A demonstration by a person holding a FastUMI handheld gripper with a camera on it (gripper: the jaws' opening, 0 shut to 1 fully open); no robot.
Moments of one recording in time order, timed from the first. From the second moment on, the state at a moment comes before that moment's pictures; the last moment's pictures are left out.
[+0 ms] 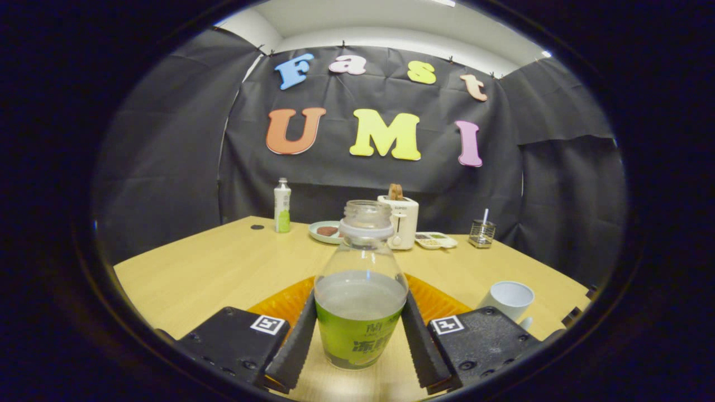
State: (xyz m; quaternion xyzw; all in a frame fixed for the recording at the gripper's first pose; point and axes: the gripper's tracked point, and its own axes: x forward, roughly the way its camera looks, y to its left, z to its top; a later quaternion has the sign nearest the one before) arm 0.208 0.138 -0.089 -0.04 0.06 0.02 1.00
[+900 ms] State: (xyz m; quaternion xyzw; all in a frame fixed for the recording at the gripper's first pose) arm 0.191 0.151 -0.050 0.15 0.09 0.11 0.98
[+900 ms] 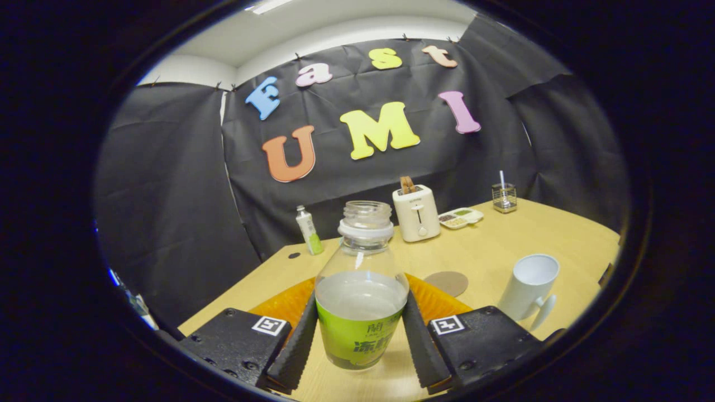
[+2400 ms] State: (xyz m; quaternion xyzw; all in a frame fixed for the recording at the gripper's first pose) arm 0.210 0.069 -0.038 0.63 0.13 0.18 0.75
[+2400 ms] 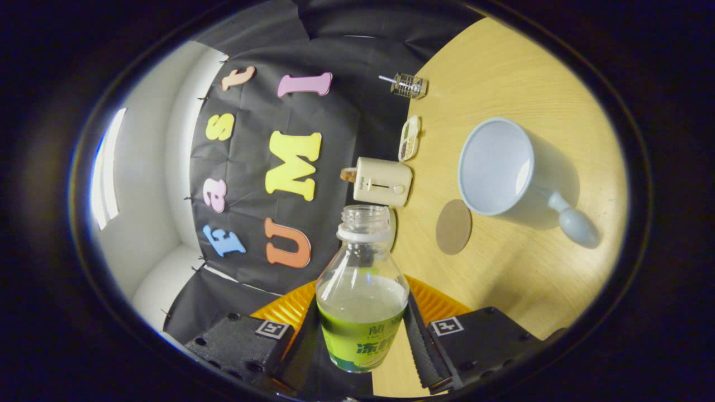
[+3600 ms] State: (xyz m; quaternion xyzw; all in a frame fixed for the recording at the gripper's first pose) arm 0.215 0.032 -0.001 0.76 0.08 0.18 0.61
